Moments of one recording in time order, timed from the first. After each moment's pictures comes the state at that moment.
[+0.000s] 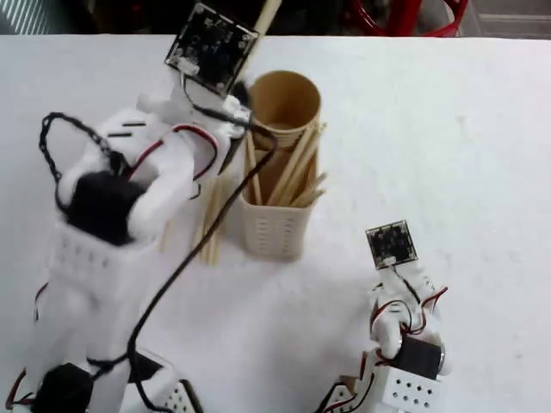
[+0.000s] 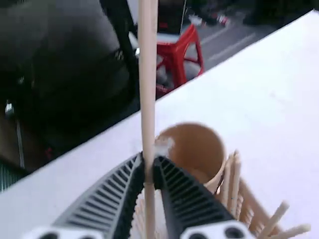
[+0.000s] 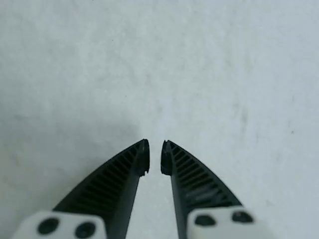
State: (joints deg) left arm 21.2 -25.0 -13.7 68.8 -12.4; right arm 13.1 -102.5 96.4 66.0 34.2
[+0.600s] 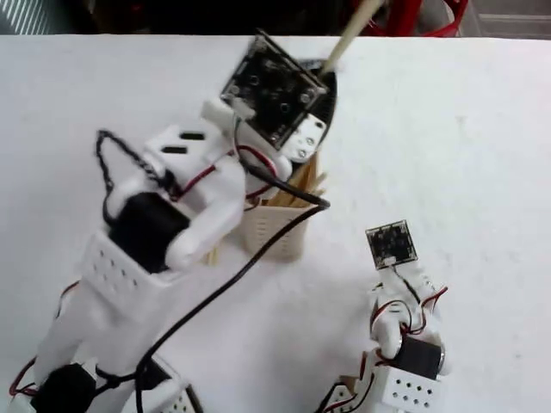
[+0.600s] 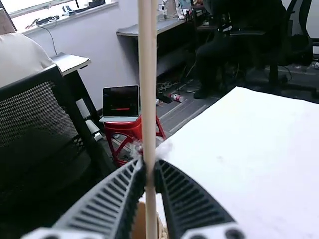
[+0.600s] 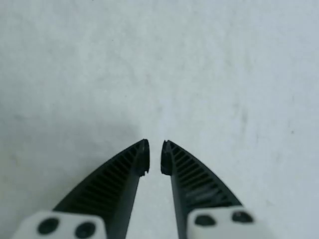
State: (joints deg) left arm 33.4 -25.8 -4.4 51.4 -12.6; right arm 13.1 -102.5 96.4 66.0 34.2
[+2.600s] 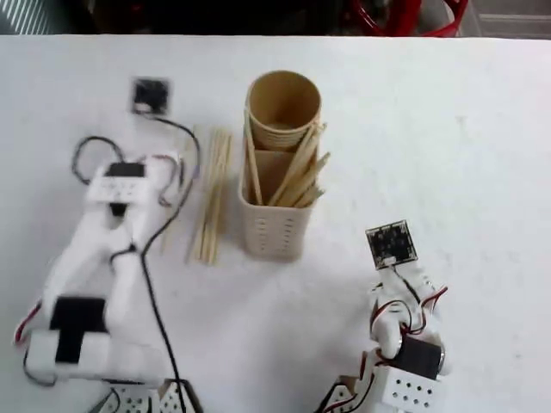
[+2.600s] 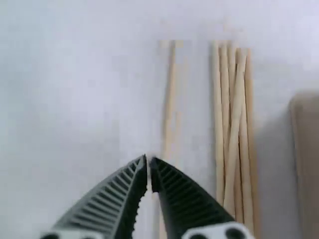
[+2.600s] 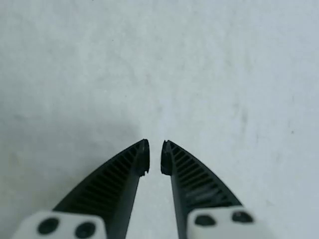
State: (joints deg) left arm -4.4 1.3 31.1 37.7 -4.0; right arm 13.1 -102.5 96.4 66.0 34.2
